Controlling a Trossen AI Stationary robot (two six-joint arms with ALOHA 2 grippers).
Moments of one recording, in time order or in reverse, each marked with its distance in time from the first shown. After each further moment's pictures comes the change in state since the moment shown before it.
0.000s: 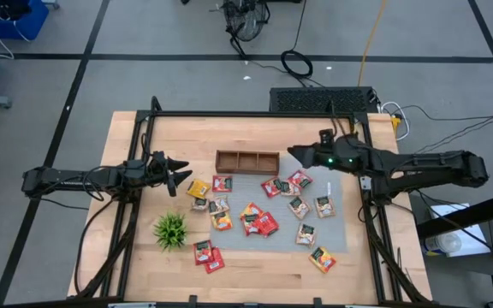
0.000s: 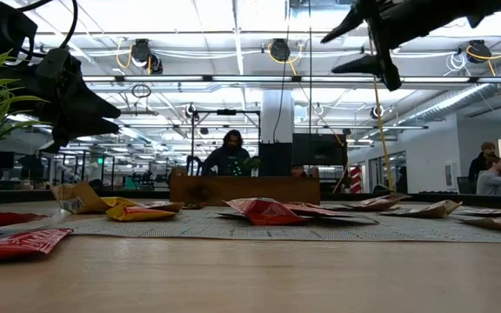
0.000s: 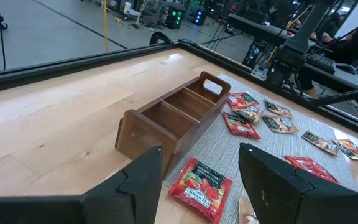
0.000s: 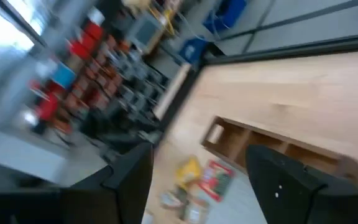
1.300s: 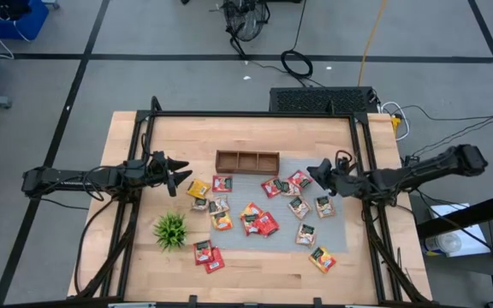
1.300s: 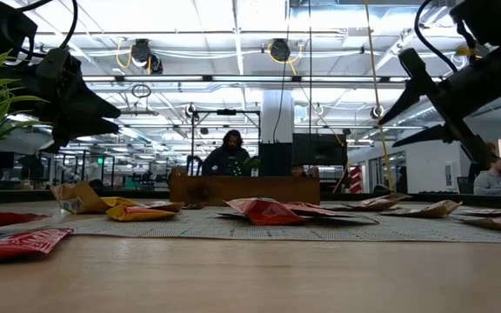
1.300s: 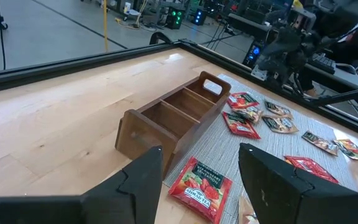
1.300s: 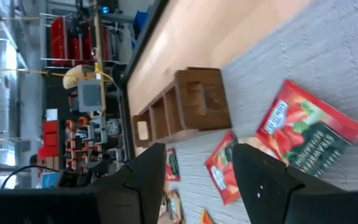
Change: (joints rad) left arm 0.000 0.000 0.000 0.000 0.000 0.000; right arm 0.299 -0.146 -0.369 -0.166 0.386 0.933
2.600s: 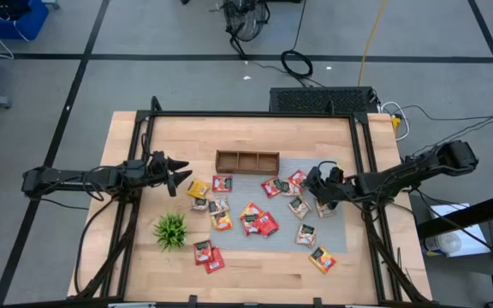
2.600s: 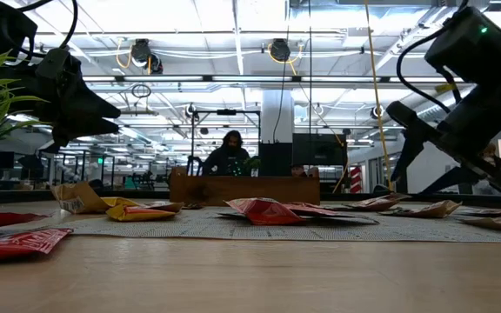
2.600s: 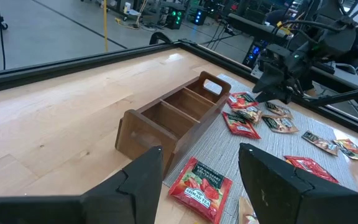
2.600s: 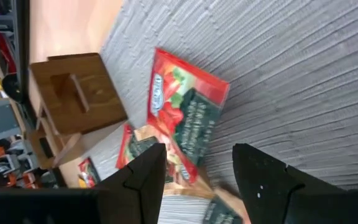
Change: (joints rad) left arm 0.000 0.000 0.000 0.000 0.000 0.000; right arm -0.028 0.323 0.027 -0.025 -0.223 0.309
